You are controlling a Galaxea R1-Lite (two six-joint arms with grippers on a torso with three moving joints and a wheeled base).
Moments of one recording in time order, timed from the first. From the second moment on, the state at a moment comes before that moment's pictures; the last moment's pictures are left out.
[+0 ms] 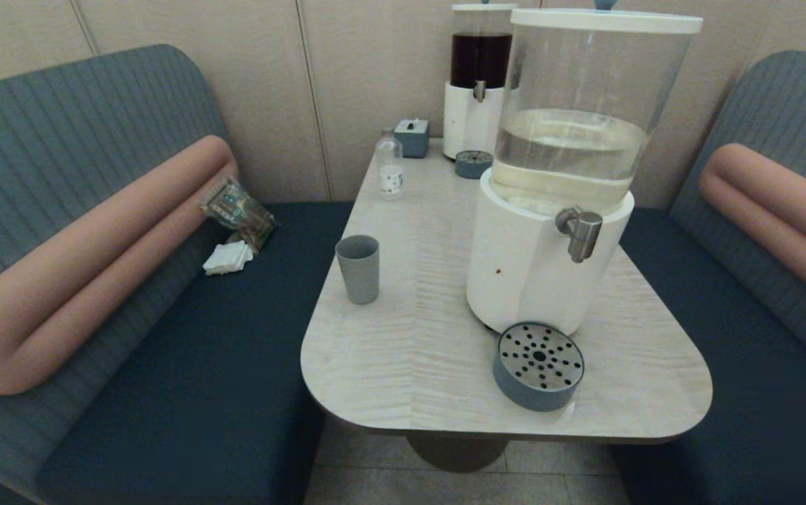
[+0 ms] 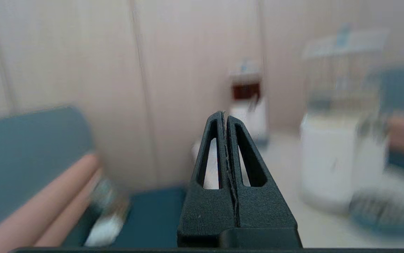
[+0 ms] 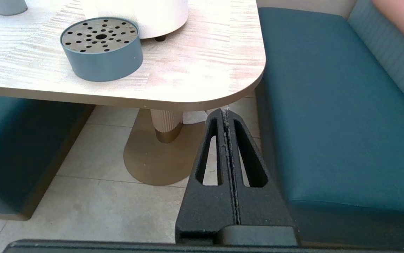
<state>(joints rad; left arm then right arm) -0.03 0.07 -0.17 -0.52 -0.18 0.03 0.00 0.00 0.00 0.00 0.00 0.01</state>
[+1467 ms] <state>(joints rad) -0.01 0.00 0.00 0.01 -0.05 0.11 0.00 0.00 0.00 0.00 -0.01 0.01</state>
